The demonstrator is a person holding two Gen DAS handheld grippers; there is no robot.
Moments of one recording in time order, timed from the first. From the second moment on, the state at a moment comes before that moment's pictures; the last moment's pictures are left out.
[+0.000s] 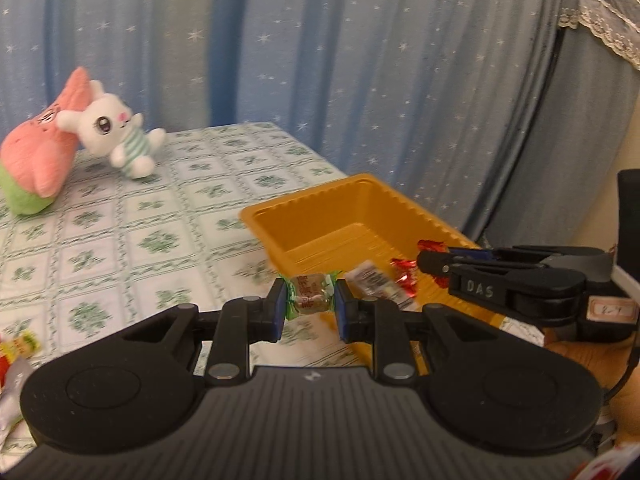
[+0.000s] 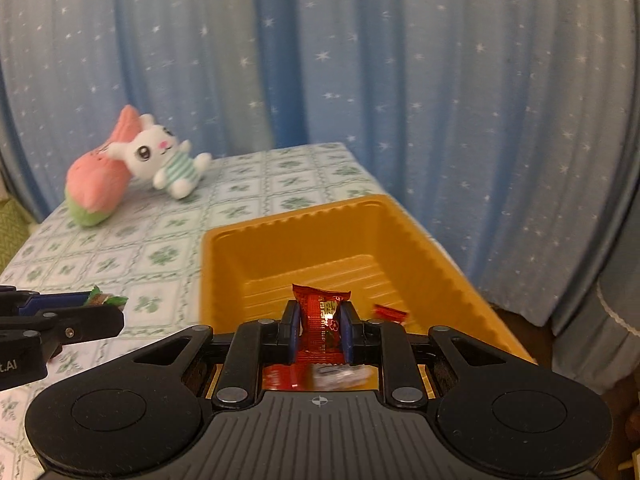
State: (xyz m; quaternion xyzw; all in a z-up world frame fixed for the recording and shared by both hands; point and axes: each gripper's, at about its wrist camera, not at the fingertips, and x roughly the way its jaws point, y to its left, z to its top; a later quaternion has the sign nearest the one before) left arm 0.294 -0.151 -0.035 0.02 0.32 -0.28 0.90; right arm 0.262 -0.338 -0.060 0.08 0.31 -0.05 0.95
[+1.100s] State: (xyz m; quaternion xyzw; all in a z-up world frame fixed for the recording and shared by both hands) left arm 0.323 -0.198 -0.064 0.07 0.31 -0.29 0.90; right arm 0.263 -0.376 -0.071 0.14 0.32 -0.09 0.93
